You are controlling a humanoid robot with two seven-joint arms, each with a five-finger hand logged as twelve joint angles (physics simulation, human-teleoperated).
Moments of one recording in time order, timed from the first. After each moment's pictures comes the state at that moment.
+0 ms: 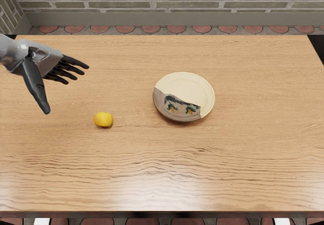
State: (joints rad) left arm -2.22 0.67 1.21 -1.43 -0.16 -0.61 -0.05; right arm -0.11 0.00 0.03 0.15 0.03 0.28 0.02
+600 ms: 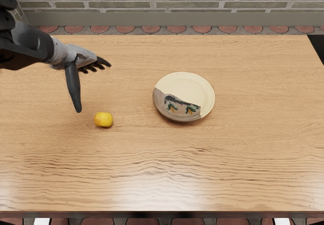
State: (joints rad) left arm -2.16 0.32 1.19 -1.44 -0.11 -0.20 -0.05; right arm -0.10 0.00 0.03 0.15 0.03 0.28 0.02
